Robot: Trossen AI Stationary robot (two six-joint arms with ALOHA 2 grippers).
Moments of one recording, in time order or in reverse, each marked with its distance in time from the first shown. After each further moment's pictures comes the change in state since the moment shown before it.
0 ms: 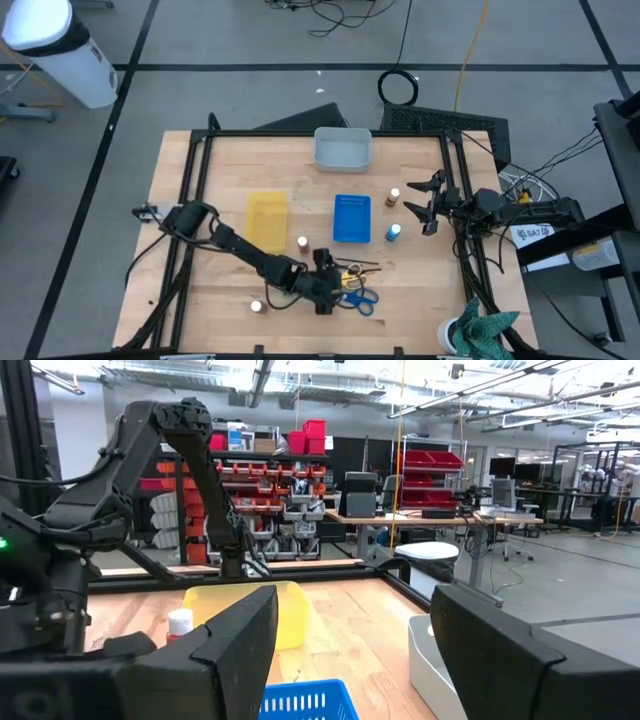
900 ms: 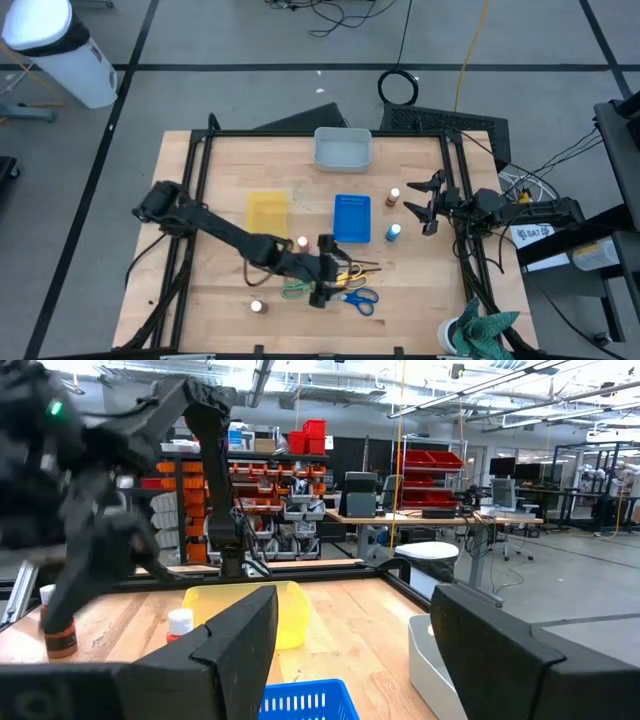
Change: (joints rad) left arm 0.052 -0.251 -0.032 0.043 0.156 0.276; right arm 0.000 0.000 0.000 0.000 0.000 0.000
